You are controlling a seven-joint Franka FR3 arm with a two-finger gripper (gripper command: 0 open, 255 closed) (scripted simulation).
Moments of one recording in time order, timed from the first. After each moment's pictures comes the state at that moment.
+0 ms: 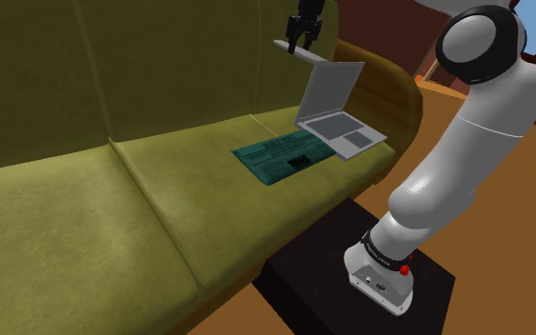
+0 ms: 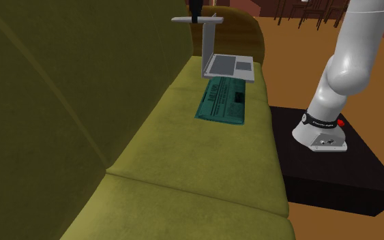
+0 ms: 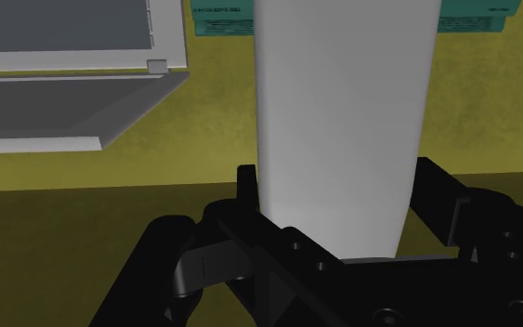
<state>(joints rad) -0.30 0.13 0.15 -1.39 -0.04 1.50 -0.12</state>
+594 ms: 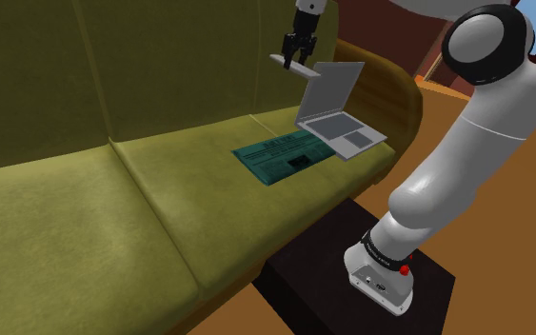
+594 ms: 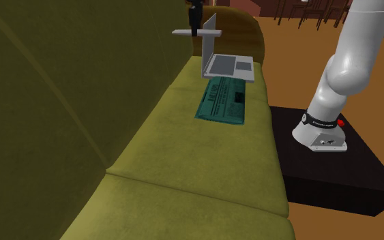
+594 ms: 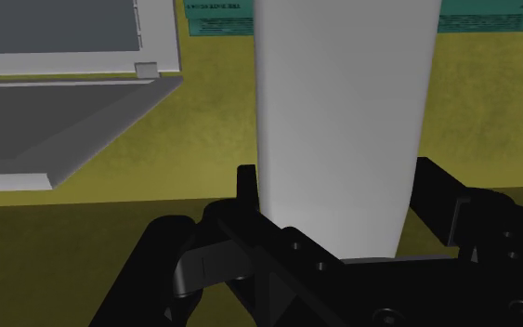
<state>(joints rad) -0.31 0.10 0.15 -1.56 -0.03 1.64 -0.12</state>
